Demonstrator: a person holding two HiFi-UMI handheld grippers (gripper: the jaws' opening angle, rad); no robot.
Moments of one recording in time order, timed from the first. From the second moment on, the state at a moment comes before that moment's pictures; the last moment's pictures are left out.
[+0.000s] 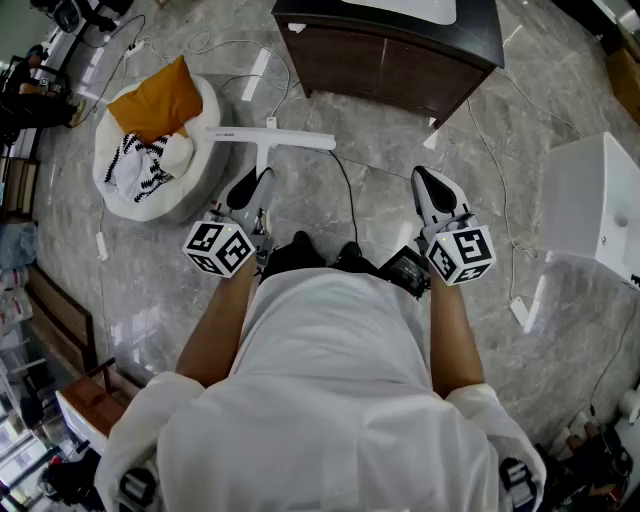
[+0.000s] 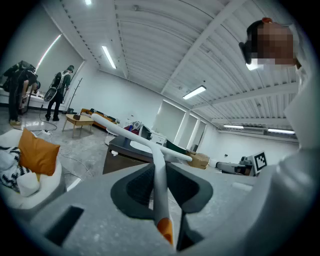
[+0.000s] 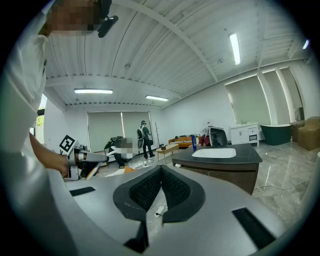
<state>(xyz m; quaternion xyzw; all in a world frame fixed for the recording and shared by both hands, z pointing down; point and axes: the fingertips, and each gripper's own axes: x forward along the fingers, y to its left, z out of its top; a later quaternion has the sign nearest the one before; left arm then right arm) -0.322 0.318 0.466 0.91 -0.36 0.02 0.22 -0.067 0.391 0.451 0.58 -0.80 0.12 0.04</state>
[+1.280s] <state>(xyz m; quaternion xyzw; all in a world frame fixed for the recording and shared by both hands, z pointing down) -0.330 0.329 0.473 0.90 -0.36 0.02 0.25 -0.090 0.395 0.473 0.55 -0.82 0.16 0.03</state>
